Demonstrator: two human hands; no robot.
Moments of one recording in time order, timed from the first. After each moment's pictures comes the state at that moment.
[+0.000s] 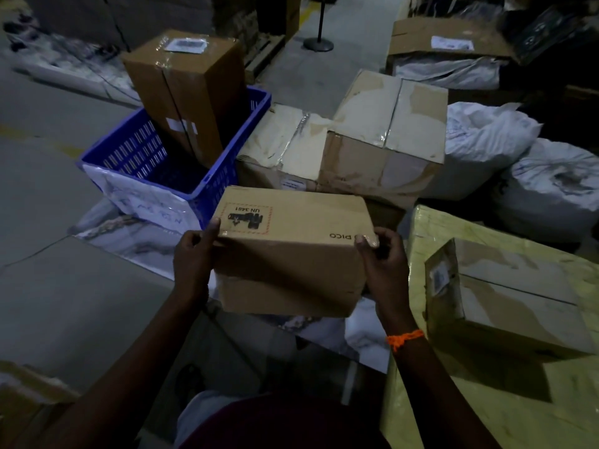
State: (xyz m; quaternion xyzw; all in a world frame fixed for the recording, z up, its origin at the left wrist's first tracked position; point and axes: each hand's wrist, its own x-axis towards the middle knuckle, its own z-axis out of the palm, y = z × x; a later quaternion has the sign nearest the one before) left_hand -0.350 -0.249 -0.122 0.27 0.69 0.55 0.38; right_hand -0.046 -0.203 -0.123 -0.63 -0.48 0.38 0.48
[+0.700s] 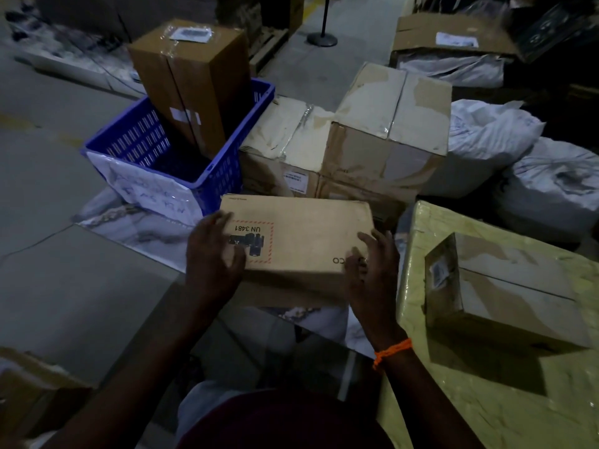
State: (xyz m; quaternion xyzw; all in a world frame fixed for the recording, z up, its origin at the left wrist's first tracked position) left_hand -0.331 -0.281 -0.134 0.59 0.71 0.37 0.10; right_hand -0.058 -0.242 -0.144 -0.60 -0.66 0.15 0.42
